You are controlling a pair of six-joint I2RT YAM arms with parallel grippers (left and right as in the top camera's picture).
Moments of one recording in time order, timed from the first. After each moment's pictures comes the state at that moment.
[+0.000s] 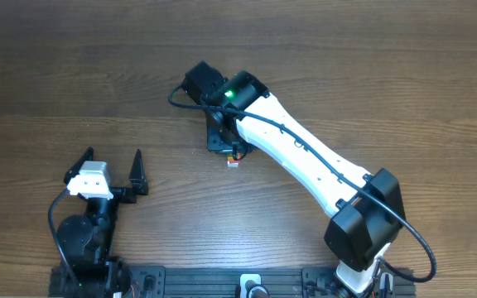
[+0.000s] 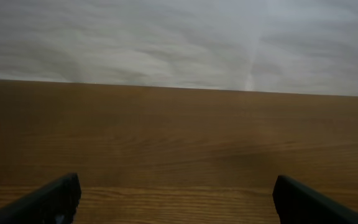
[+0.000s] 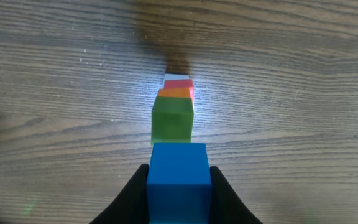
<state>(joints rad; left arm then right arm) 0.03 0.01 0.01 -0.07 0.08 -0.07 0.75 1.90 1.74 -1.33 0.05 0.70</state>
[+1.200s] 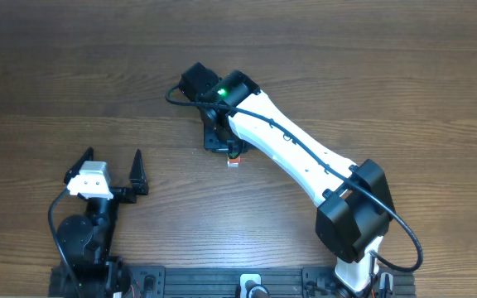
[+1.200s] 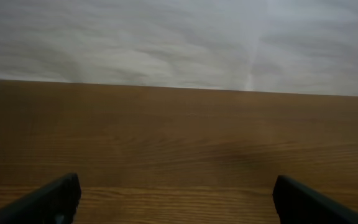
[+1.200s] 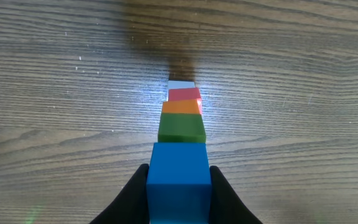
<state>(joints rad) 0.03 0.01 0.01 -0.07 0.08 -0.07 0.75 1.96 1.75 -1.30 0.04 0.72</state>
